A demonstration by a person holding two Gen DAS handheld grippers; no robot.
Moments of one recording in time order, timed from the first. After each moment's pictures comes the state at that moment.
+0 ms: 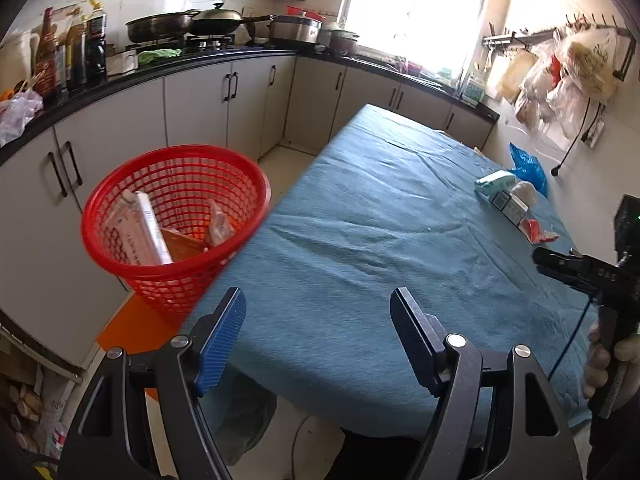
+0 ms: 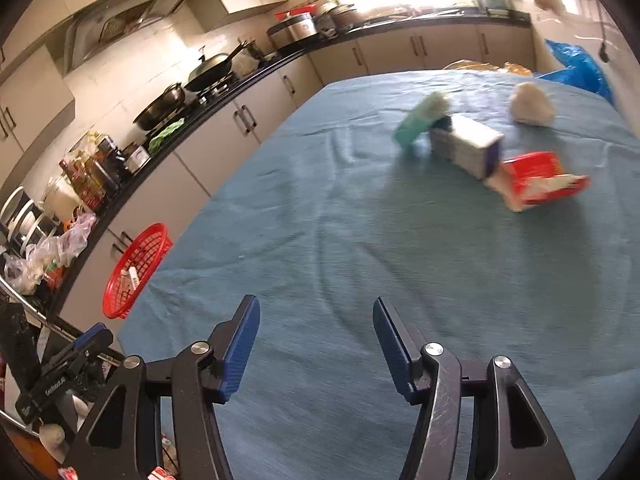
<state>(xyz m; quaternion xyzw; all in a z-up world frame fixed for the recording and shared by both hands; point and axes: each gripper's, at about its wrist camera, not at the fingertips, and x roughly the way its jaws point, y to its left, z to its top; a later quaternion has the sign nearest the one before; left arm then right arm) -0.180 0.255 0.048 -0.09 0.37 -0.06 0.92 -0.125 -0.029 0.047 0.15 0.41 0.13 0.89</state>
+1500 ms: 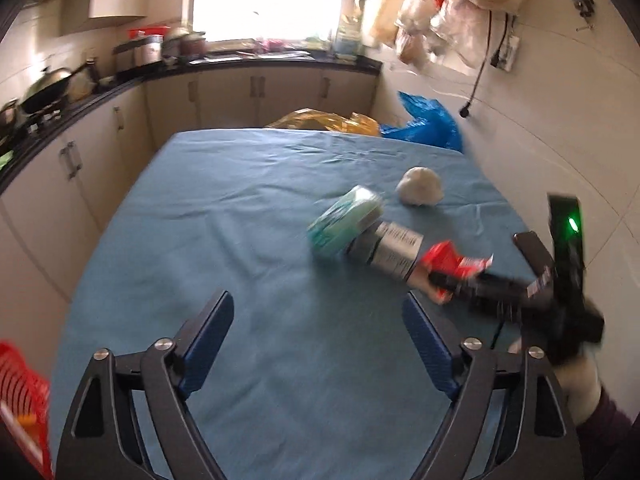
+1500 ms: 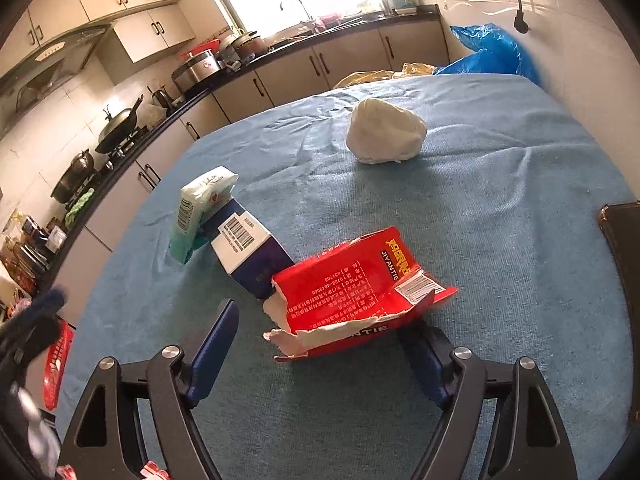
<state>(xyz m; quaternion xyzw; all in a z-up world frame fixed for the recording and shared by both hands) -0.005 -0.003 0.089 0.04 0.38 -0.25 0.89 -0.034 -0.166 0.013 0.21 0.40 0.01 0.89</state>
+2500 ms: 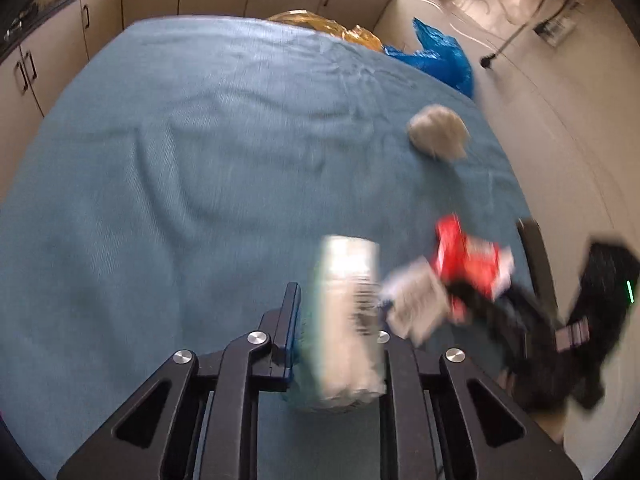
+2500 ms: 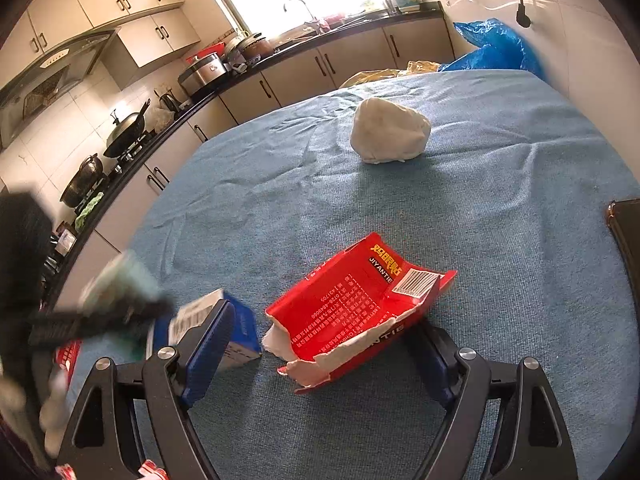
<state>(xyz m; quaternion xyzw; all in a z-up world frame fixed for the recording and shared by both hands) 0.046 -0.018 0.036 -0.02 0.55 -0.27 0.79 -0.033 -0.167 0.013 0.21 0.40 0.01 0.89</state>
